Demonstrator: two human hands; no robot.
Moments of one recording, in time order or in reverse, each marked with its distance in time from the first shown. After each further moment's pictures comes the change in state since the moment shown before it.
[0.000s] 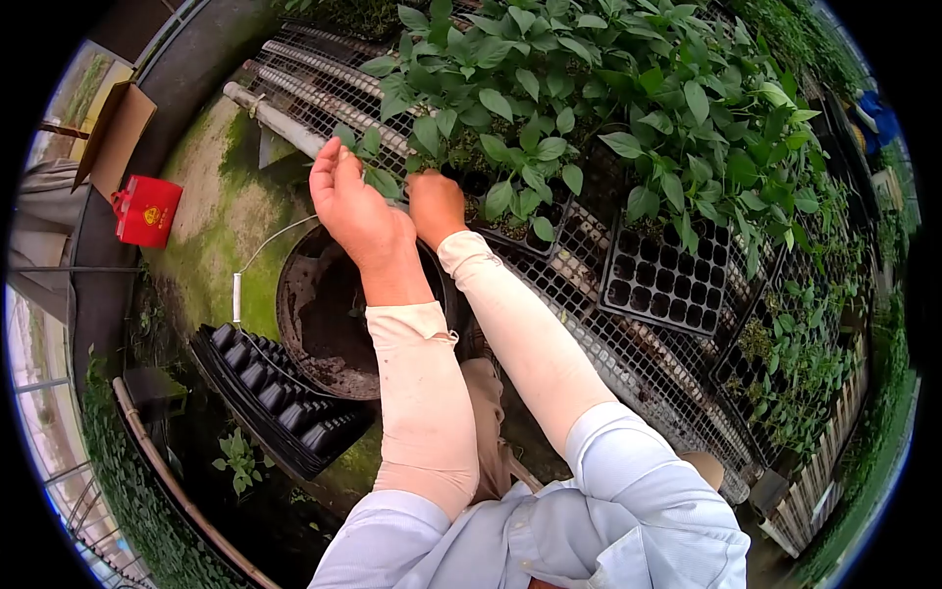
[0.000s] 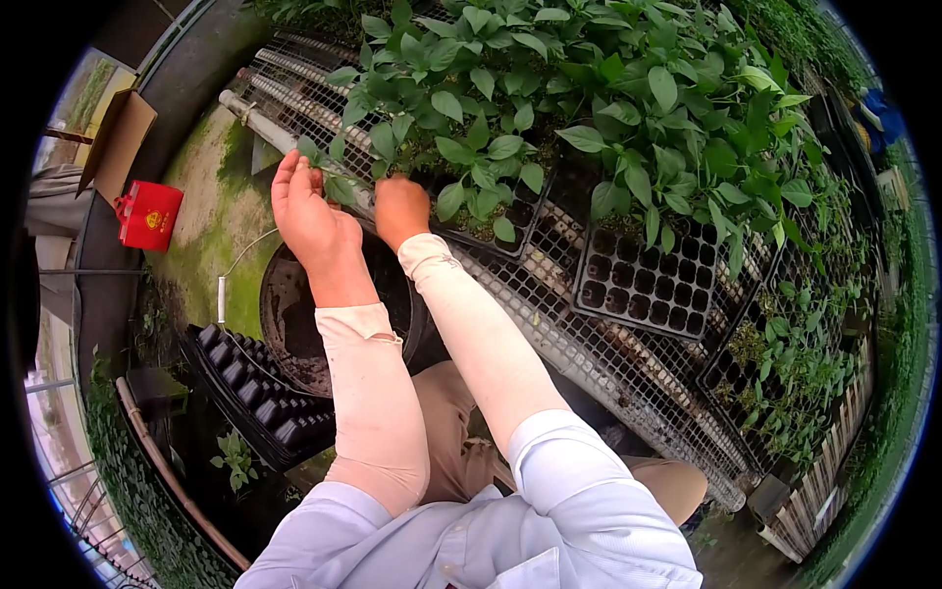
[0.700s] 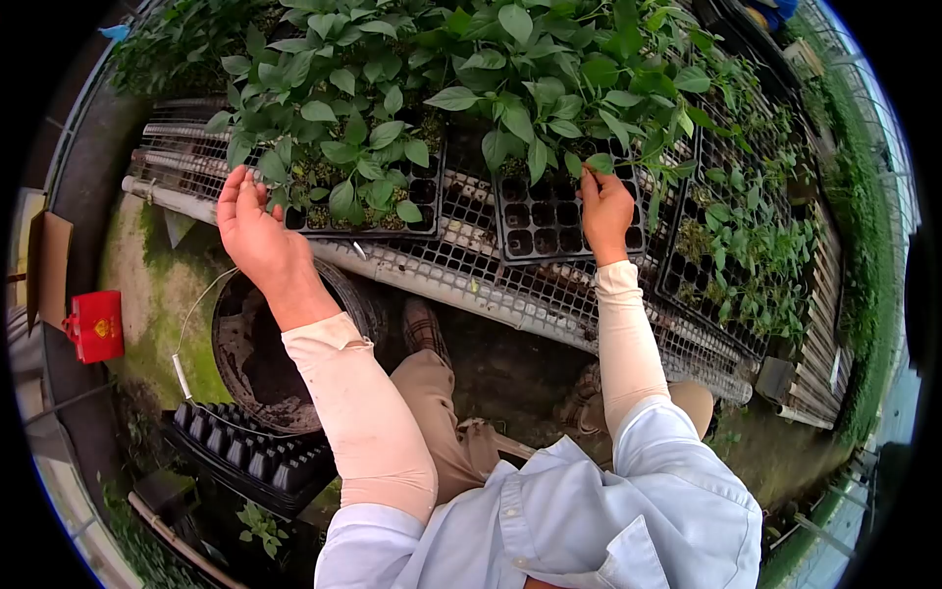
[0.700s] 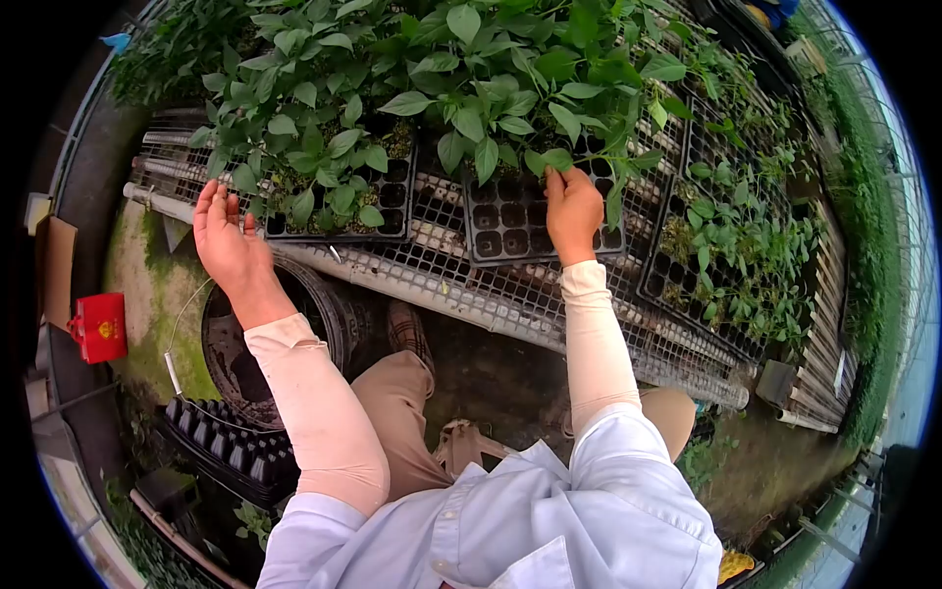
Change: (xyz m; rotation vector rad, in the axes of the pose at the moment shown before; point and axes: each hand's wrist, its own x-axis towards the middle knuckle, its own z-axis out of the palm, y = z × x) left_hand -0.040 -0.002 0.036 0.224 -0.112 -0.206; right_hand -0.166 0.213 -0.289 -0.141 0.561 0.451
